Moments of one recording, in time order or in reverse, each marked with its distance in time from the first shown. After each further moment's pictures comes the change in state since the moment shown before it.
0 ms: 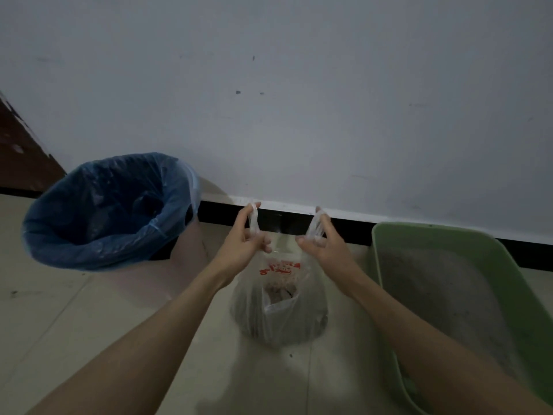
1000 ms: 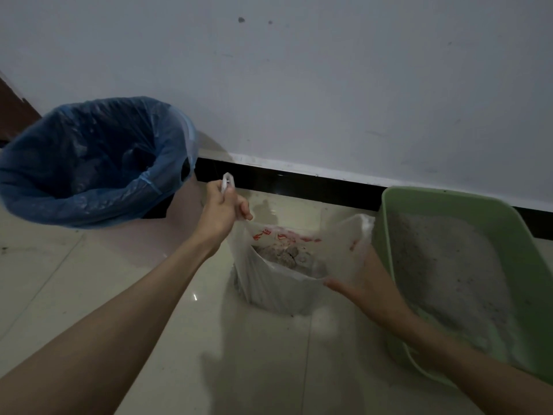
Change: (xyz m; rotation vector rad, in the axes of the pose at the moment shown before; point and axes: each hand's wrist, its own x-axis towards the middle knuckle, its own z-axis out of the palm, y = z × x) left_hand 0.004 -0.037 -0.019 -0.013 0.243 0.001; right_hand -0.061 0.094 -0.025 -0.497 0.079 0.006
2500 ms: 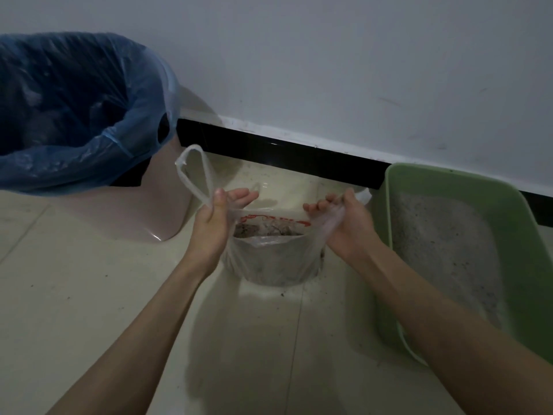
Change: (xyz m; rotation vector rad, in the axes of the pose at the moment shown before) left_hand -0.038 -0.051 0.014 -0.223 -0.077 -0.062; right_hand 0.071 -0.052 0.022 1.545 0.073 0.543
